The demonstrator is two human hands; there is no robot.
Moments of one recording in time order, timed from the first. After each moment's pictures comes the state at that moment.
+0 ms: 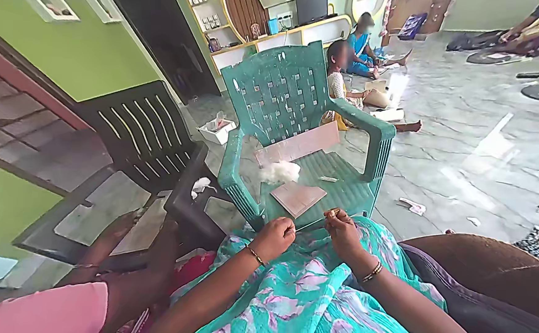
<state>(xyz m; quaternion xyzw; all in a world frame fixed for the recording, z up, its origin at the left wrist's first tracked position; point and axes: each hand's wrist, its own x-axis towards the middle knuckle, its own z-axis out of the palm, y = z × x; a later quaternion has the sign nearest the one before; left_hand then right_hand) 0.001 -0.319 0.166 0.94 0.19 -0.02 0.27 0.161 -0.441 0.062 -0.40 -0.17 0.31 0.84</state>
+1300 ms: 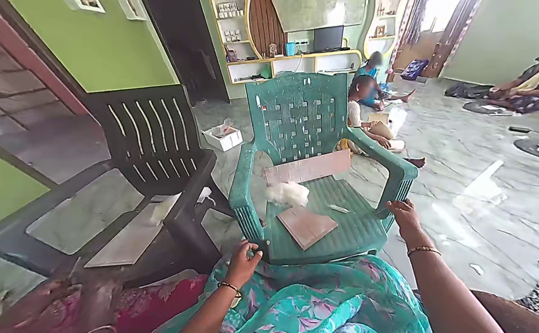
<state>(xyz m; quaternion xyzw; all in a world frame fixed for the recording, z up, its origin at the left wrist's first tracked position) -0.056 -0.213 0.072 0.79 0.45 0.15 0.38 0.393 -0.432 0.071 -0.77 -0.17 0.07 0.61</state>
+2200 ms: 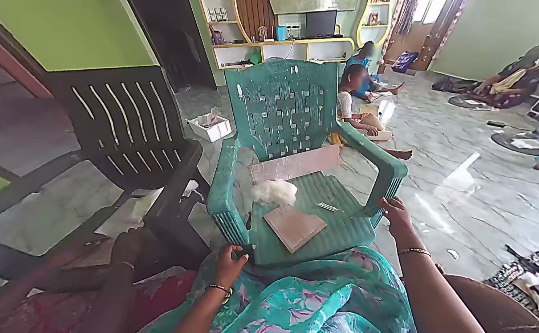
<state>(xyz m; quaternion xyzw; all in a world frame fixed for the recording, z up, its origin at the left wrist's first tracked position) -0.068 -0.205 0.037 0.75 0.51 0.15 0.39 0.368 -0.442 0.078 -0.72 -0.11 0.11 0.67</state>
